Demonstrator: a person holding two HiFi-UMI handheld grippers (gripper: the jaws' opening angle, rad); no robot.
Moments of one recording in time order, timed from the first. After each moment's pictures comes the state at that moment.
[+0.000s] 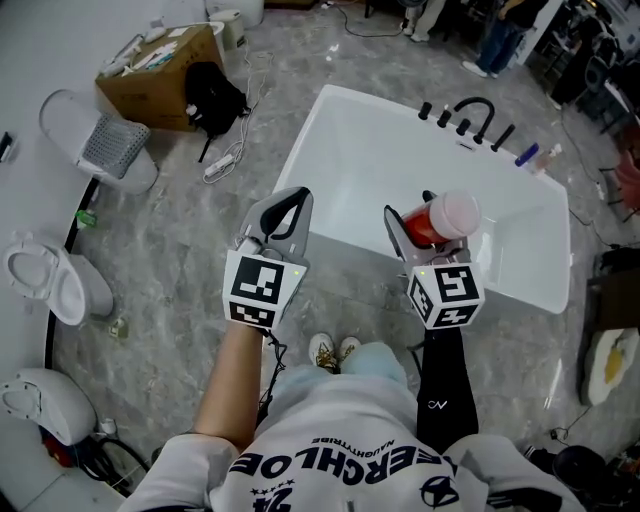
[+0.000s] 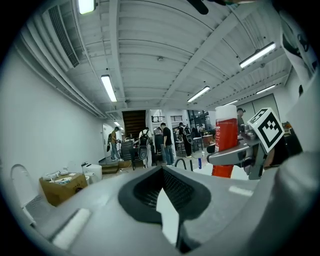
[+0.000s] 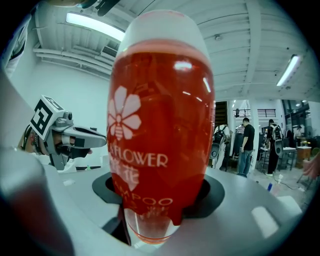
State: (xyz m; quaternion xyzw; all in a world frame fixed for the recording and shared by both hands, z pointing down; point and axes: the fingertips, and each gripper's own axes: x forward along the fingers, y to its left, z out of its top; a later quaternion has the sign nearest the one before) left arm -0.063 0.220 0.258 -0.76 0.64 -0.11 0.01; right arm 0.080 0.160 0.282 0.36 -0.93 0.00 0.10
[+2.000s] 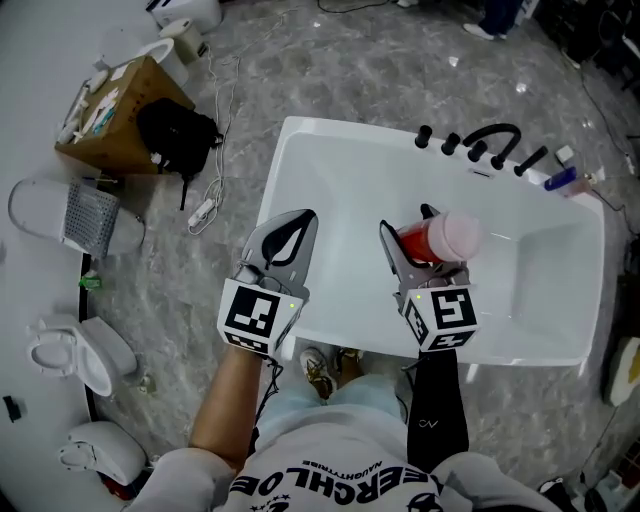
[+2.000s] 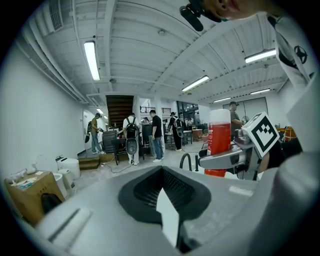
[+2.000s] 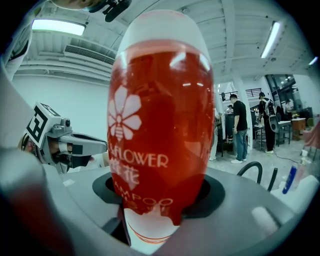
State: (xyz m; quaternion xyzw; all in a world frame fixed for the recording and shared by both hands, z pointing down) left arm -0.074 -0.177 0.353 -0.81 0.57 -0.14 -0.04; right arm 0.051 -0.218 0.387 0.40 -0.91 0.09 0.09
